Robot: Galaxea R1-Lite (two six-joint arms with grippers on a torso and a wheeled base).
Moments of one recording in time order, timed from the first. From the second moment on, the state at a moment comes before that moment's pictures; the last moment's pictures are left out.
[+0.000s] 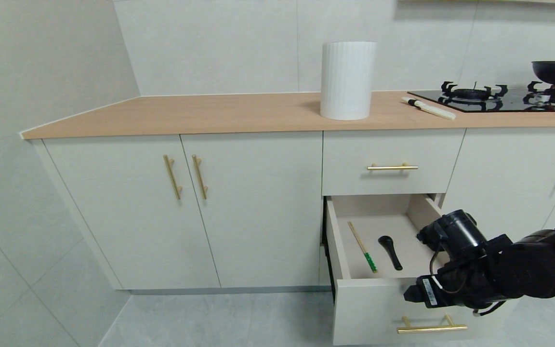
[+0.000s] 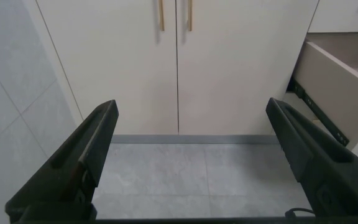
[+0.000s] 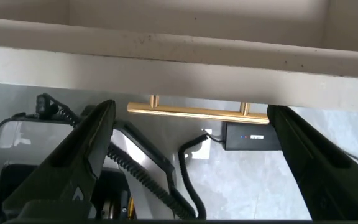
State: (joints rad) left arm 0.00 0.00 0.00 0.00 0.03 0.00; right arm 0.38 1.90 -0.77 -0.06 -0.18 0.25
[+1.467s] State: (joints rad) left arm 0.00 0.00 0.00 0.00 0.03 0.00; right arm 0.24 2.27 -1.36 -0.06 -0.18 0.18
